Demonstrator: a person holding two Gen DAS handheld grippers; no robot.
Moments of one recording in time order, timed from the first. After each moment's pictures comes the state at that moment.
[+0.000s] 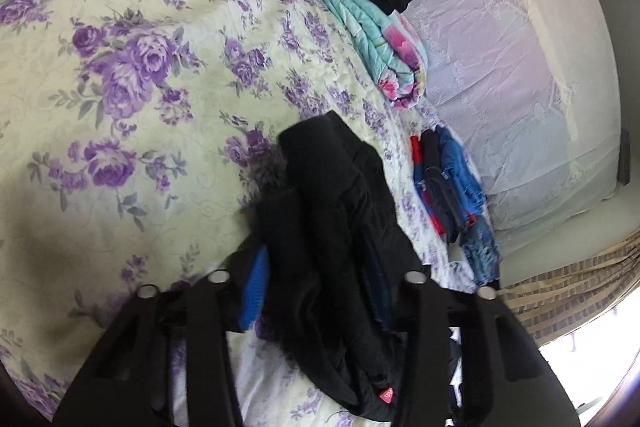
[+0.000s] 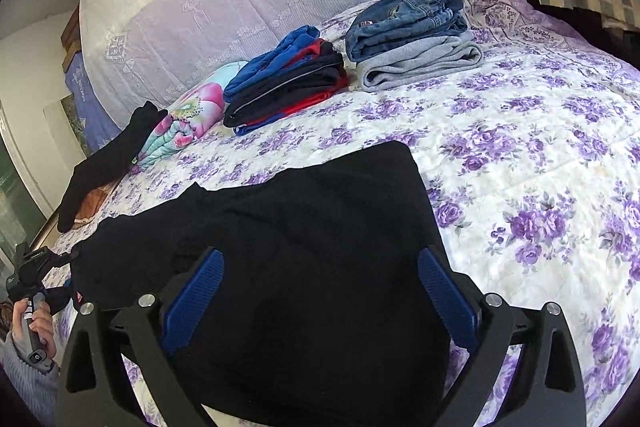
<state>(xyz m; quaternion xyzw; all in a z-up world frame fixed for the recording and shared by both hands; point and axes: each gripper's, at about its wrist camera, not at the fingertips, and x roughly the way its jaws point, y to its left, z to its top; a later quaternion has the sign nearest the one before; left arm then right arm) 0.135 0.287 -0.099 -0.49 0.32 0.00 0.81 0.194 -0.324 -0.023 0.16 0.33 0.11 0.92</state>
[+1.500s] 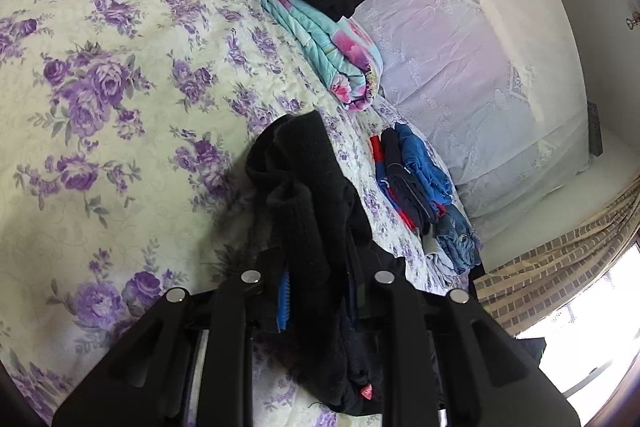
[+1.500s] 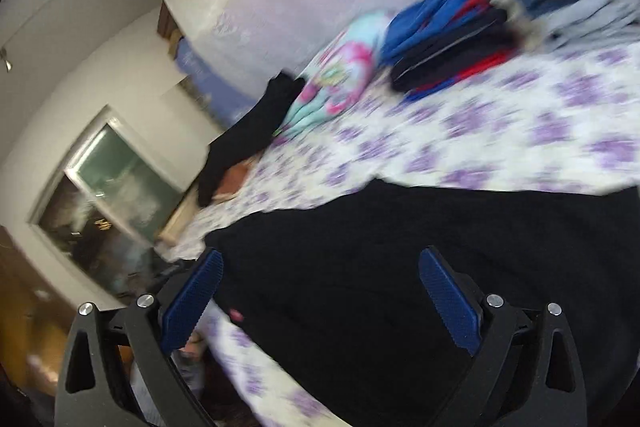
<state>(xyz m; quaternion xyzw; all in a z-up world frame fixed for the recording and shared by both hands) 0.128 0.271 -0.080 -0.45 0.29 -0.05 0.84 0.273 -0.239 0.018 0.25 0.40 0.39 0.79</state>
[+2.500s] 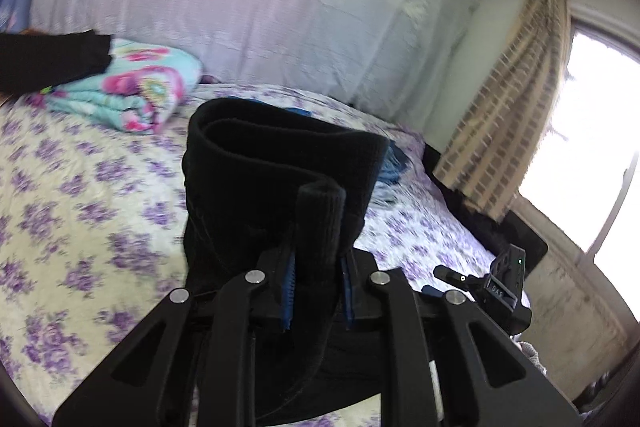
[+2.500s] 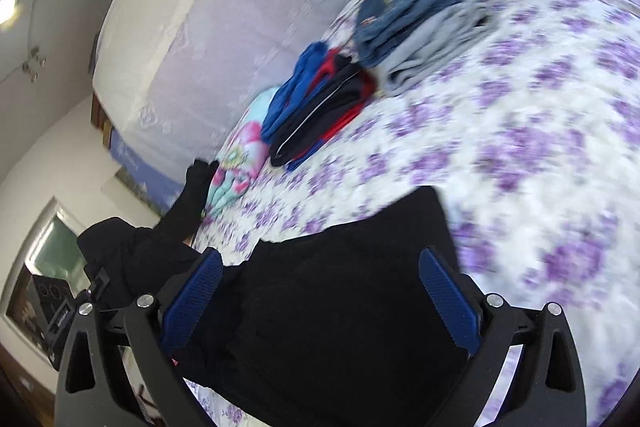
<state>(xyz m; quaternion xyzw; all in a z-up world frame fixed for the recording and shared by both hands) 0.144 0.033 0.056 -0.15 0.25 -0.23 0.93 0.209 -0.390 -0.020 0.35 0.32 0.19 0.86</state>
